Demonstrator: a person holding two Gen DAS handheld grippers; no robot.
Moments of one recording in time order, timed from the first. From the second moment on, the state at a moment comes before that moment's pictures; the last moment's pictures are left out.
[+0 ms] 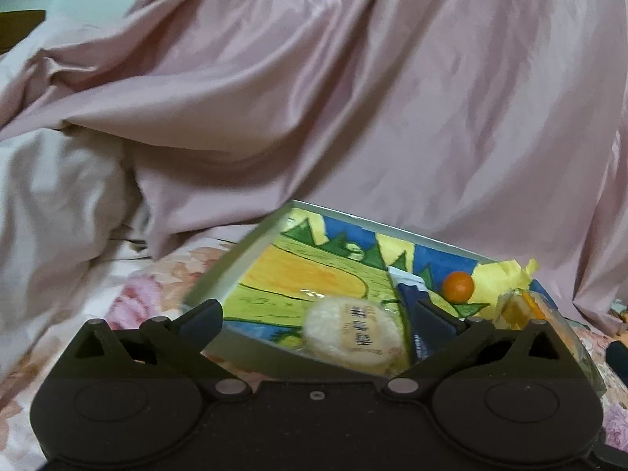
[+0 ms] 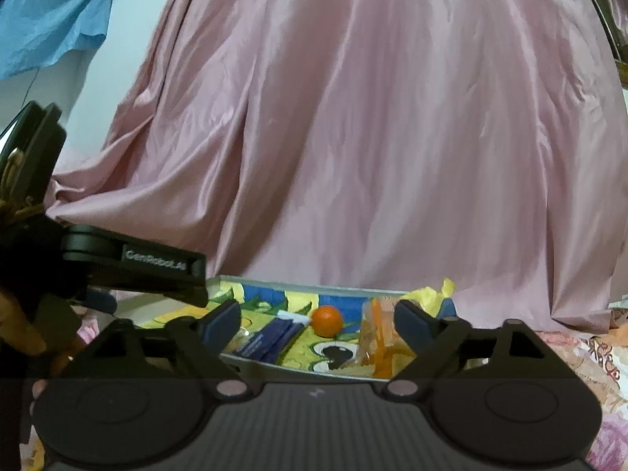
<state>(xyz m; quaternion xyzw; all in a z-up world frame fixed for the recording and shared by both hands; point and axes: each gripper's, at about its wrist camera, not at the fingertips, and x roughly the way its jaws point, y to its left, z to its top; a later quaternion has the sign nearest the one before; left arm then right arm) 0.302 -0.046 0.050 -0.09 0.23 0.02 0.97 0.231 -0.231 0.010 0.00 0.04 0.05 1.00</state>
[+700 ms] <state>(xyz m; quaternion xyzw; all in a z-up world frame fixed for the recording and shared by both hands) 0.193 -0.004 0.064 -0.07 0.18 0.03 0.98 0.159 -0.215 0.034 -0.04 0.00 0.08 1.00</state>
